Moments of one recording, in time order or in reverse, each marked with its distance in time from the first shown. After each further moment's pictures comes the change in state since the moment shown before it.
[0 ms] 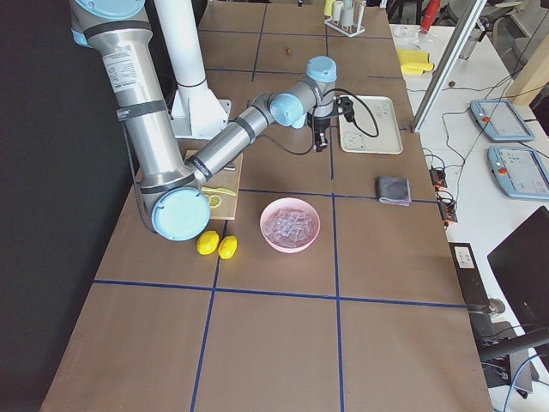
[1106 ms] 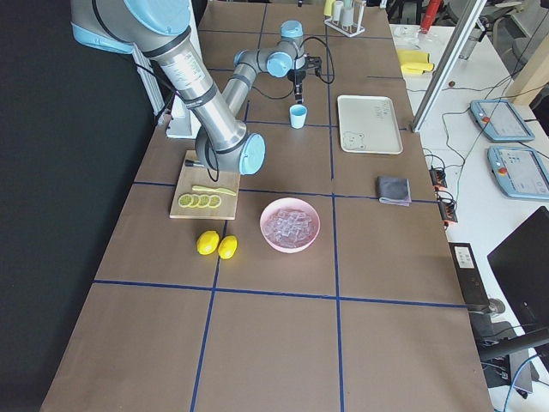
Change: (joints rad) left arm 0.003 -0.001 0.002 0.000 0.000 0.003; right arm -0.363 0.412 -0.289 -0.012 -0.339 0.417
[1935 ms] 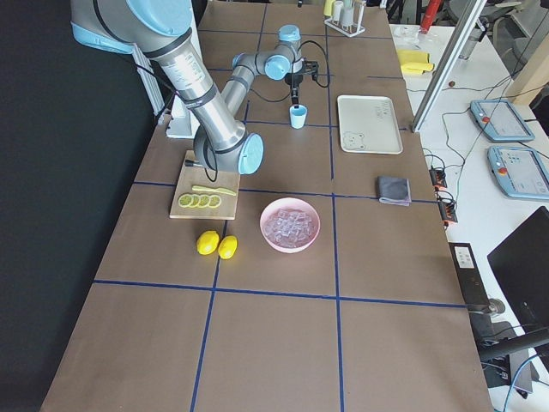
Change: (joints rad) left arm 0.003 0.000 0.001 0.000 0.000 -0.001; right arm -0.018 -0.001 -0.021 0.001 -0.011 0.046
